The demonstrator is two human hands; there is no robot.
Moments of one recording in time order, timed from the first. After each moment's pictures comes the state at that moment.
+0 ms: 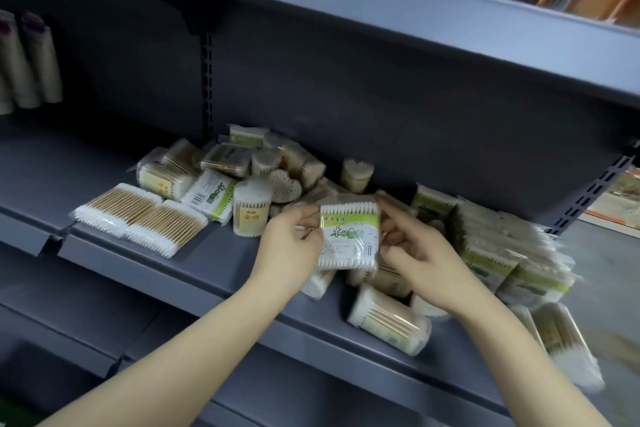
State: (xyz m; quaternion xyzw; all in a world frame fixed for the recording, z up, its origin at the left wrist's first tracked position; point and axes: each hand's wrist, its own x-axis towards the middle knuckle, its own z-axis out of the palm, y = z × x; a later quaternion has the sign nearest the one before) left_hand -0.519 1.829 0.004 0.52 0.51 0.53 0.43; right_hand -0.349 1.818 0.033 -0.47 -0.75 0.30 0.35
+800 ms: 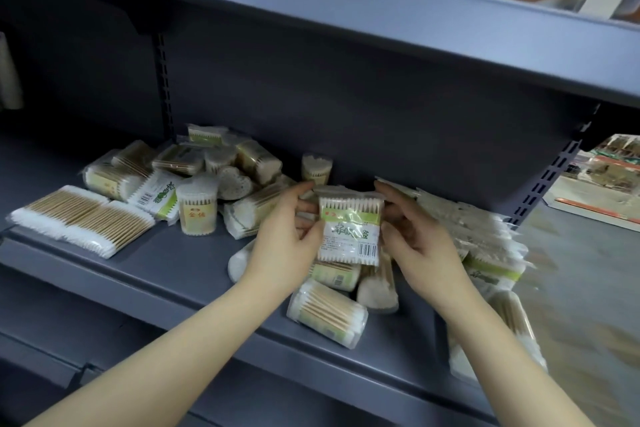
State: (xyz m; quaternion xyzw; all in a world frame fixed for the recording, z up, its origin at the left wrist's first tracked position) left_hand -0.454 1.828 0.006 0.61 0.46 0.56 0.33; right_hand -0.280 1.819 0.026 -0.47 -0.74 0.19 0.44
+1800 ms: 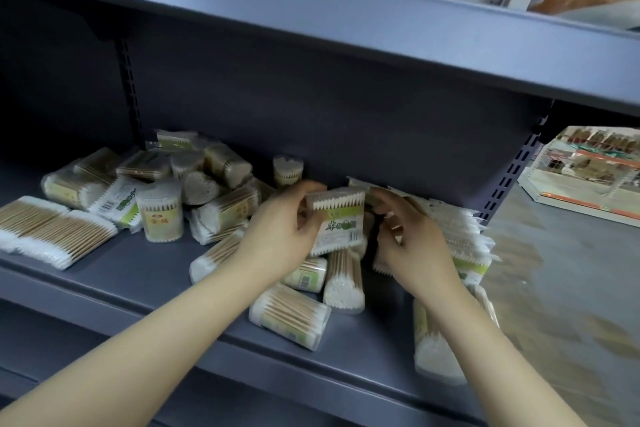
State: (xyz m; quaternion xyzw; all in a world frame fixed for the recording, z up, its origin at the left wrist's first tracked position) left_hand -0.423 1.841 0.027 0.73 0.49 0.45 0.18; right_hand -0.245 1.820 0.031 -0.57 -0.72 0.06 0.38
